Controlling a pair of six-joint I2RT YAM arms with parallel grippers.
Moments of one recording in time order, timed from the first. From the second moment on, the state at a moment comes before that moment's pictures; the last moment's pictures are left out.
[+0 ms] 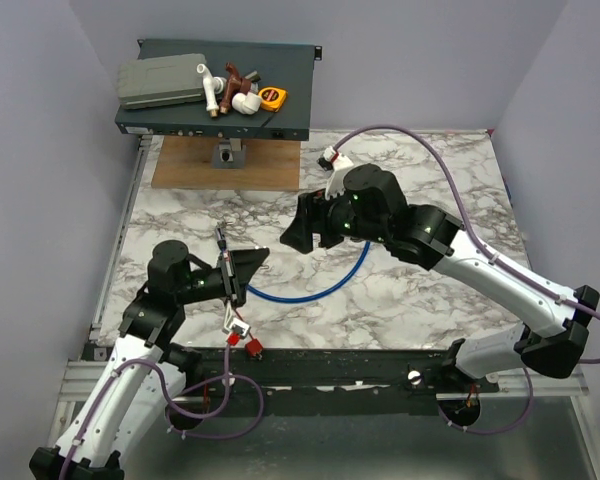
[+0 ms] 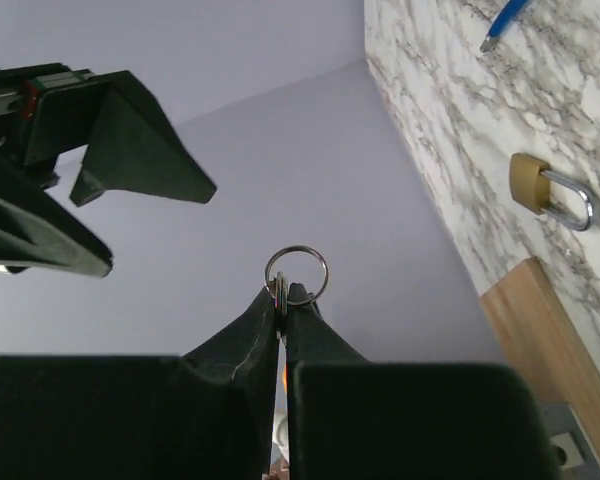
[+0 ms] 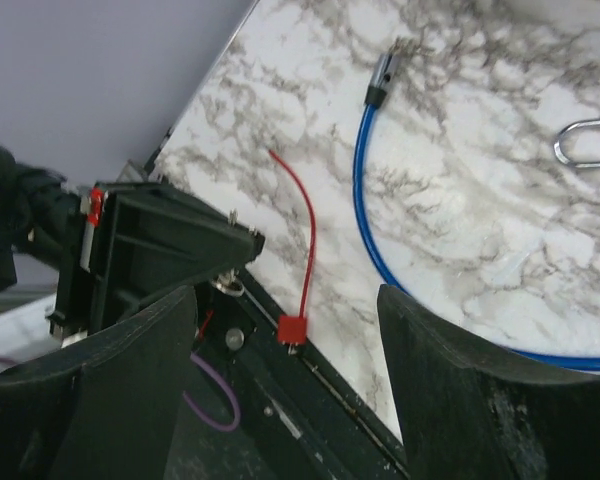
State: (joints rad) left arm -0.35 0.56 0.59 -0.37 0.91 2.05; right arm 0.98 1.39 1.54 -0.59 -0.01 0.51
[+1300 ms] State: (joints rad) left arm -0.45 0.56 0.56 0.08 0.76 1.98; right arm 0.90 1.43 1.33 -0.10 -0.58 0.67
